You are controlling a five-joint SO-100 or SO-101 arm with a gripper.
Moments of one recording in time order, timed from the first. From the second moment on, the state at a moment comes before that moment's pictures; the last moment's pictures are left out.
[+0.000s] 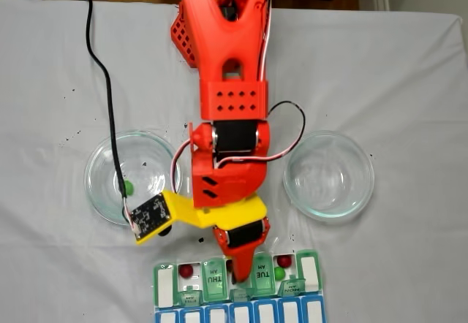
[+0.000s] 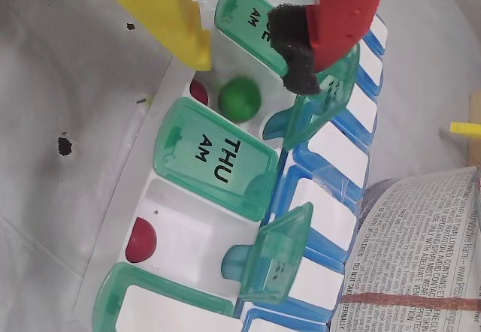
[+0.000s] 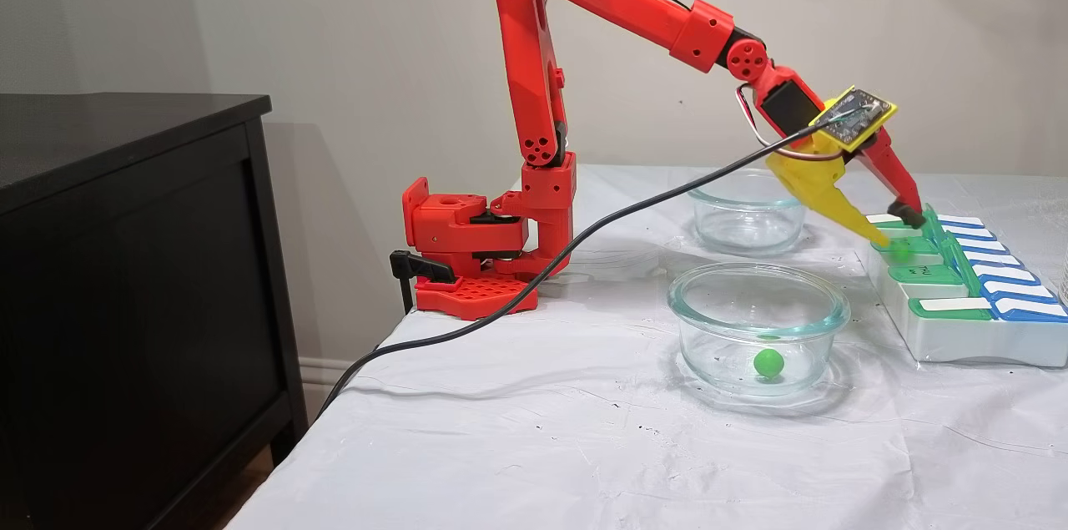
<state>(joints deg) -3.3 117.1 128.8 17.5 -21.1</state>
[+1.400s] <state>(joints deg) 27.0 137.3 128.2 55.7 -60.0</state>
